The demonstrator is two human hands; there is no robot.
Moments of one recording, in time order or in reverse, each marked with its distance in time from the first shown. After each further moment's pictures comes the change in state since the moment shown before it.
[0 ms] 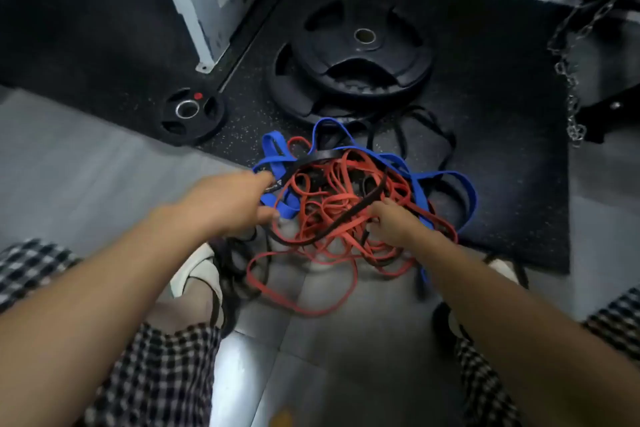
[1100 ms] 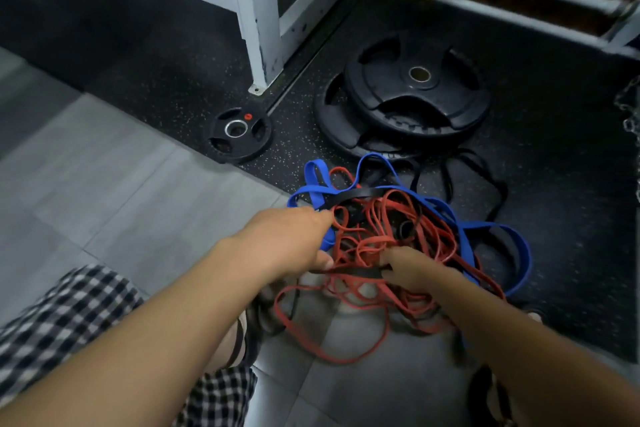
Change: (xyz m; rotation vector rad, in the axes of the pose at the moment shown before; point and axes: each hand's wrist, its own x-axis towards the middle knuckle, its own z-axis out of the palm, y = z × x) left_hand 0.008 -0.009 -0.007 -0.017 0.004 0.077; right_hand 0.022 -0.057 -0.012 -0.278 -0.175 -0.200
